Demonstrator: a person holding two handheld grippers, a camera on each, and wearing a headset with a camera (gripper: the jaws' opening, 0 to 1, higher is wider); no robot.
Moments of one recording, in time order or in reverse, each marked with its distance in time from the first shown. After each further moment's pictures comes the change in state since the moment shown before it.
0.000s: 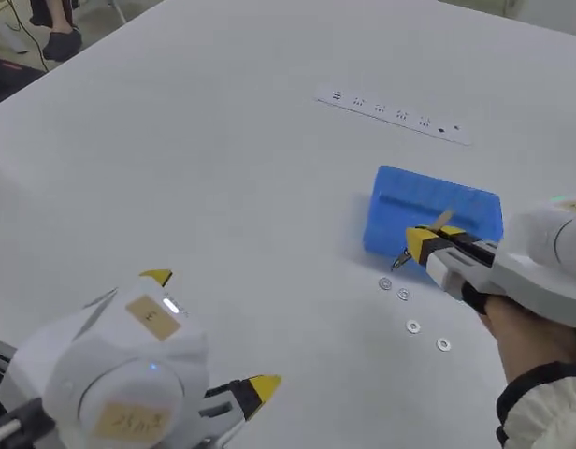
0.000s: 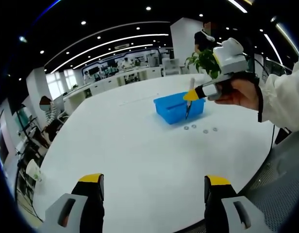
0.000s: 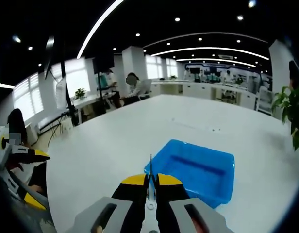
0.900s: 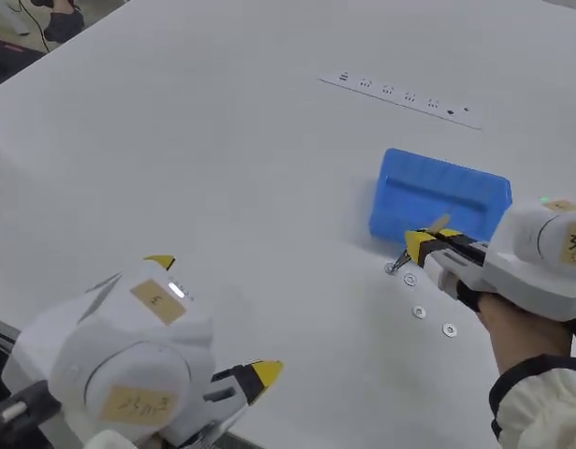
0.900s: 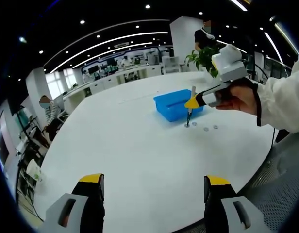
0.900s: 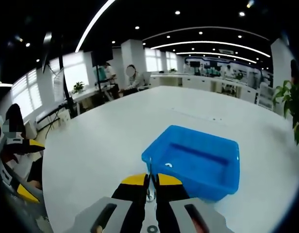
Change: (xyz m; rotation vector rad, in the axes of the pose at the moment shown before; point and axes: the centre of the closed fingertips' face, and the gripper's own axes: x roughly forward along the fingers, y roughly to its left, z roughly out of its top) left arm 0.006 0.001 -0.006 0.007 0.018 0.003; right arm 0.007 -0.002 -0.024 0.011 0.053 -0.004
